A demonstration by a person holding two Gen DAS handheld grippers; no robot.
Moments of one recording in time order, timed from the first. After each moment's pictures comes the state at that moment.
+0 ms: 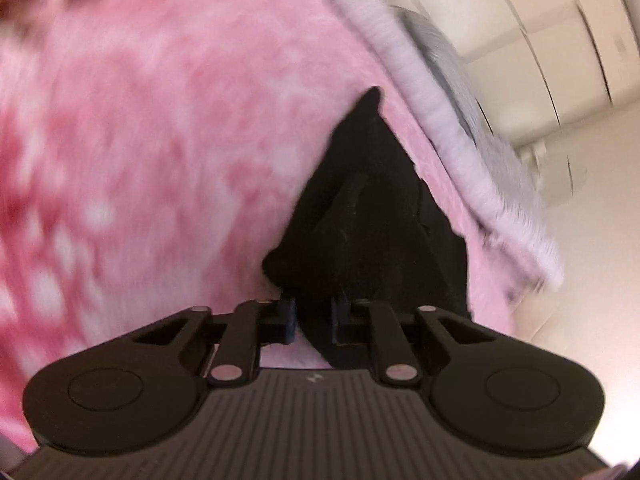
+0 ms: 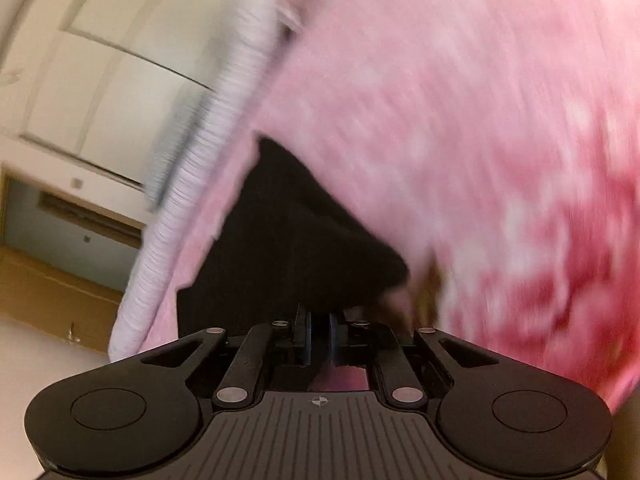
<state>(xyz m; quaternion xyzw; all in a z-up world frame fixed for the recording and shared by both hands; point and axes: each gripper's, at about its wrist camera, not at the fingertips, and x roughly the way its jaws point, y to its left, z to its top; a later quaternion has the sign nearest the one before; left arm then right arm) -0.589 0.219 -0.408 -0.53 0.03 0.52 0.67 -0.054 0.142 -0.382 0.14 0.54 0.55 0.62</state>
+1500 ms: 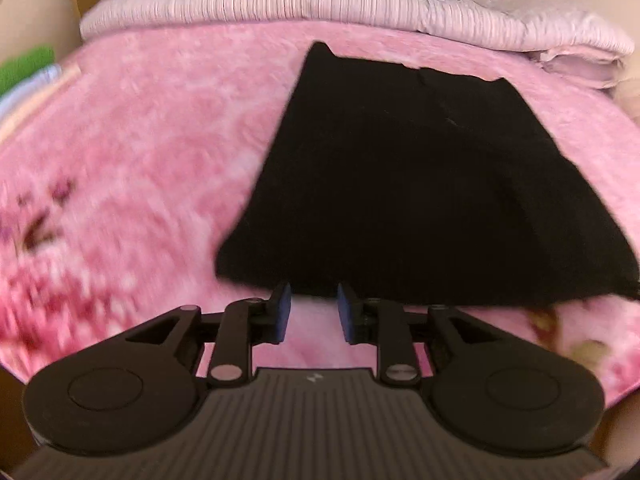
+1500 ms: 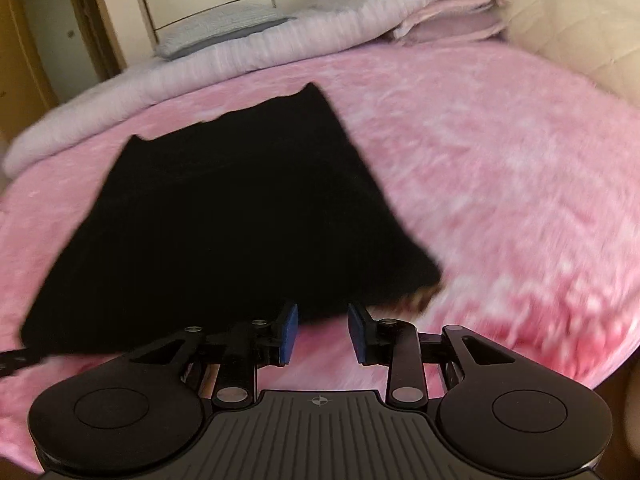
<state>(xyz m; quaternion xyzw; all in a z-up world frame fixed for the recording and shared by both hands) -0.467 0.159 -0.361 -0.32 0.32 0.60 0.66 -0.176 0.122 -0.354 -0.19 0.37 0.59 0.69</state>
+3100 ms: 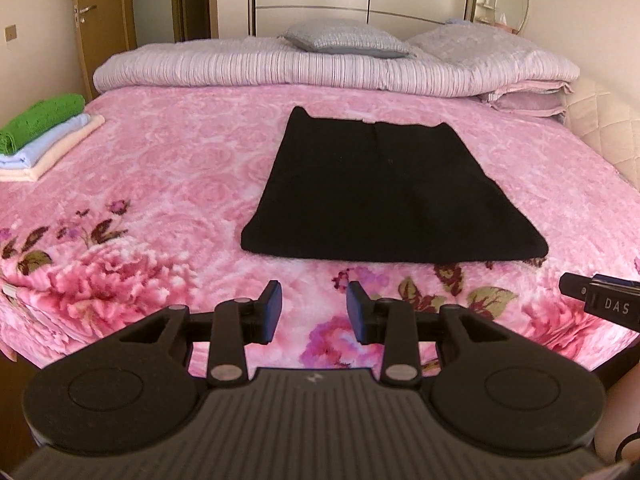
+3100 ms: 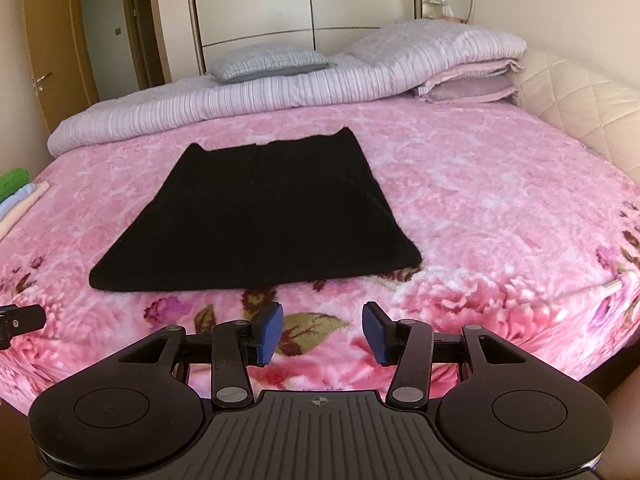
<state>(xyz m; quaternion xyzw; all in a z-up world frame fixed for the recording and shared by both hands) -0.474 0.027 -0.285 -0.24 0.27 0.61 0.71 -0.228 0.013 -0.294 -0.20 0.29 0.63 0.69</state>
